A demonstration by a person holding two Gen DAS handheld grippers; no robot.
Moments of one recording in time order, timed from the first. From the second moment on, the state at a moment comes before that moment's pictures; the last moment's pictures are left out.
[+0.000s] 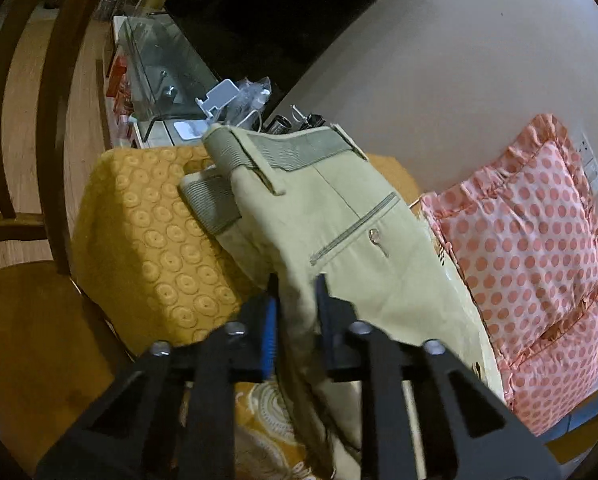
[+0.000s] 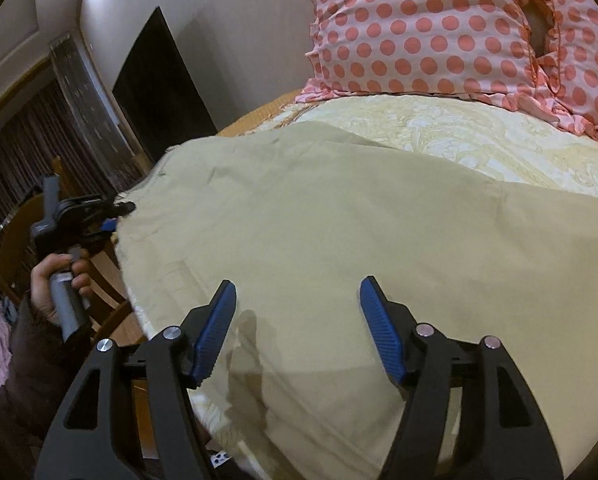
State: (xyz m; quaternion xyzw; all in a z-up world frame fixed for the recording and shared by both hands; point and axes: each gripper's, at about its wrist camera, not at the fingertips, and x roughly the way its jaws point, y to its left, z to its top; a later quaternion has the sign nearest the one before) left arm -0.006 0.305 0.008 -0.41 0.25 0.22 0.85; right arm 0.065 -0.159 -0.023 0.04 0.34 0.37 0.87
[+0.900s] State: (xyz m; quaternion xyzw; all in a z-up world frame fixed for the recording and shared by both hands) left arm -0.009 -0.091 0.041 0.14 0.29 -0.27 0.90; right arm 0.084 -0.382 -0.042 0.39 0.32 0.28 0.82
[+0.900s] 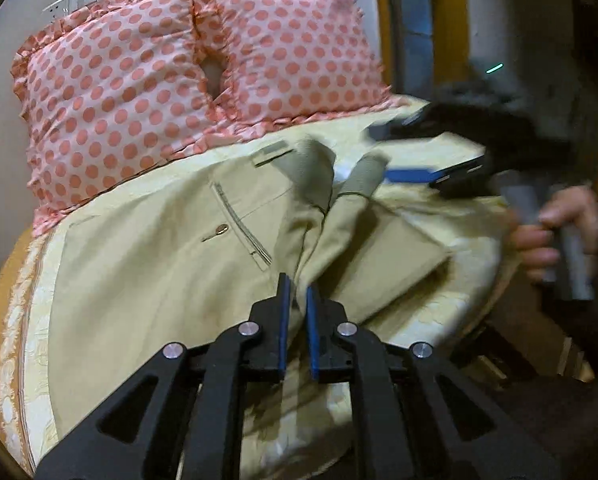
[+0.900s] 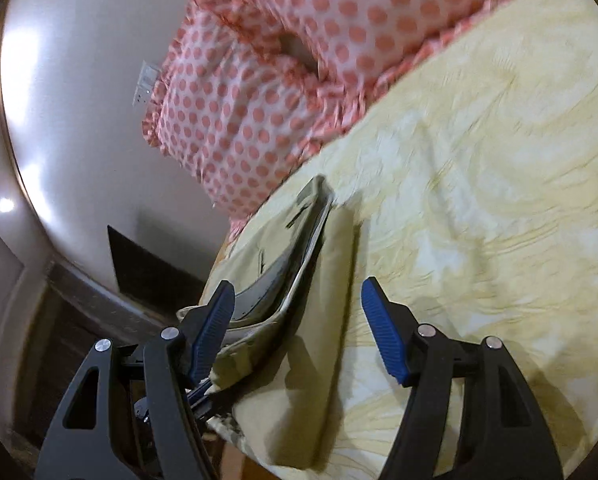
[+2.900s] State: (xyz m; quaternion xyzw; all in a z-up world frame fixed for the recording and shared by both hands) left arm 0.167 -0.020 0.047 0.04 0.40 -0.07 0.92; right arm 0.145 -0.315 0.015 0.14 0.38 0.17 0.90
